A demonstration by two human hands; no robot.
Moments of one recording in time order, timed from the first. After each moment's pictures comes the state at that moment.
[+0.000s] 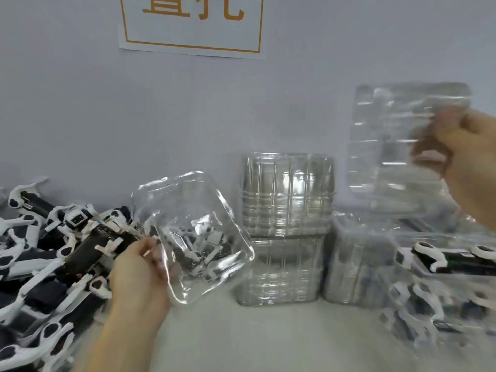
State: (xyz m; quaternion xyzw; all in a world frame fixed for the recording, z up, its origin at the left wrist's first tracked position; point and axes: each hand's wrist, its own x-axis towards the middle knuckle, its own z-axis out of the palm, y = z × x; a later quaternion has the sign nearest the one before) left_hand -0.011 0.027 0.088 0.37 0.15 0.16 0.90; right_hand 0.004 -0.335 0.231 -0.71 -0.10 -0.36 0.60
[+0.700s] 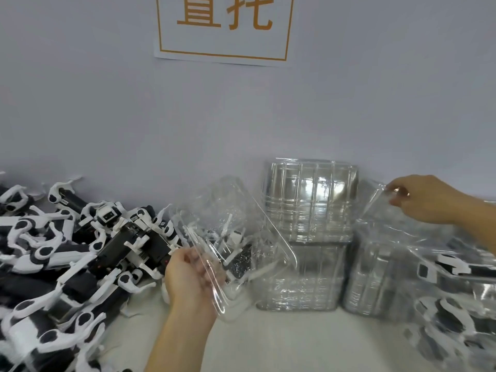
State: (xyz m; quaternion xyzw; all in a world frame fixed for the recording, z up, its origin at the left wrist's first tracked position) left_hand 0.001 0.005 0.074 0.26 0.14 0.10 0.95; right_hand 0.083 -0.345 0.201 -0.99 0.03 -0.12 0.04
